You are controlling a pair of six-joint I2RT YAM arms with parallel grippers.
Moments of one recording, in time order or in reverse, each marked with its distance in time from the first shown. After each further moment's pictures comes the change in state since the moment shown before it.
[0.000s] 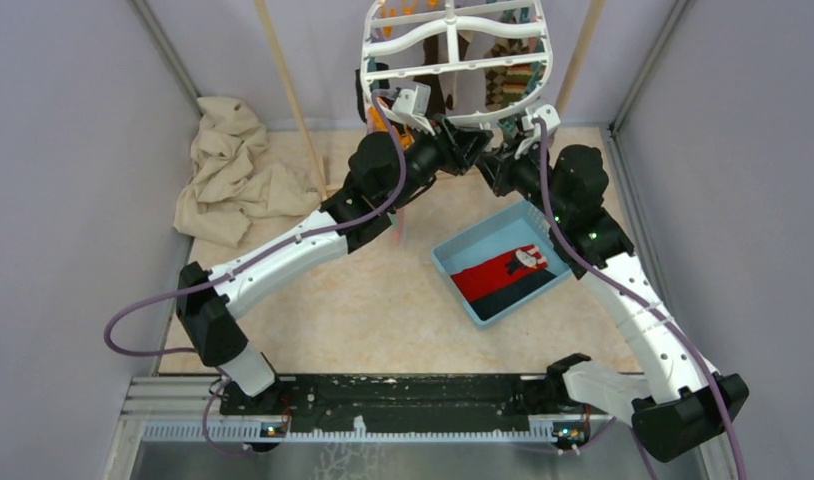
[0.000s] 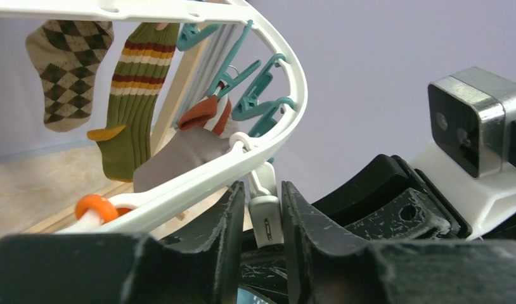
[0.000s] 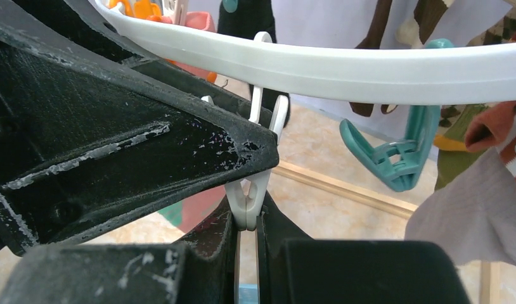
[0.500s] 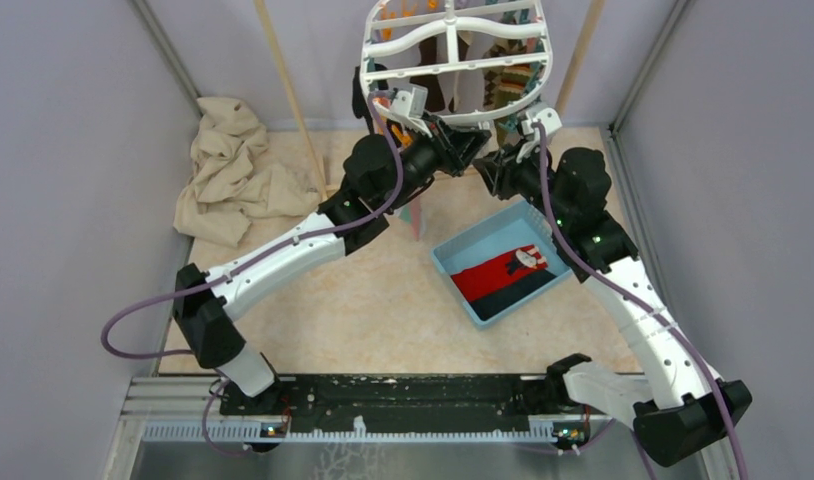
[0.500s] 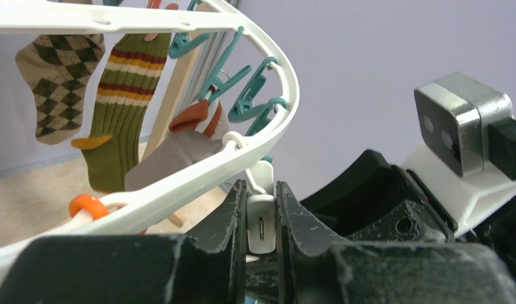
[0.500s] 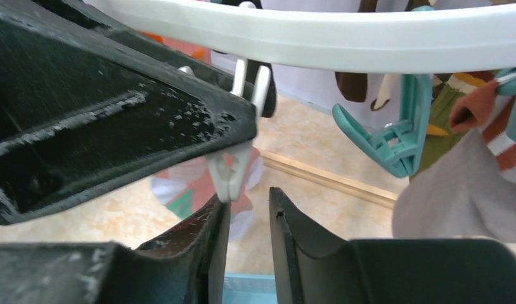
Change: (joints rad) left arm -0.004 -0.006 -0.006 0.026 0.037 0.003; right arm 0.000 -0.019 0.000 -0.036 0.021 -0.033
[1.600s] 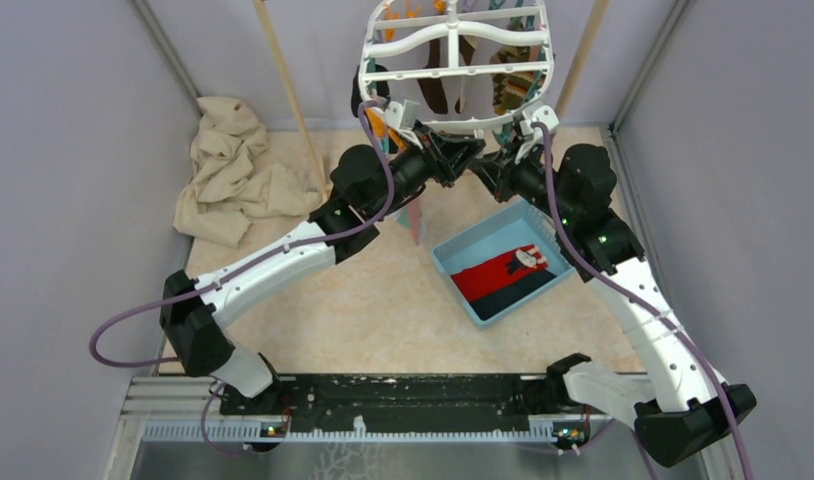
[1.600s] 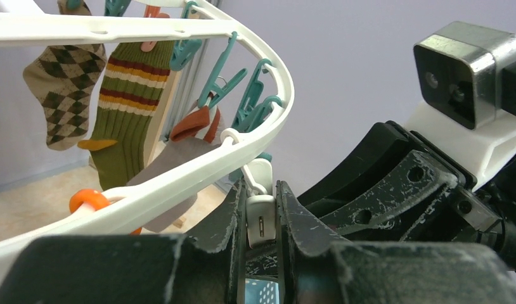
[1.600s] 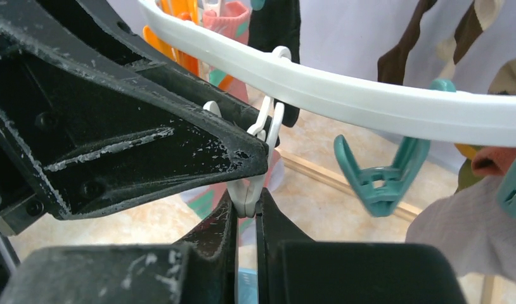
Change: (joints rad) left arm 0.007 -0.076 -0.127 0.095 0.082 0.051; right arm 0.008 -0.007 0.057 -0.068 -0.081 -0.009
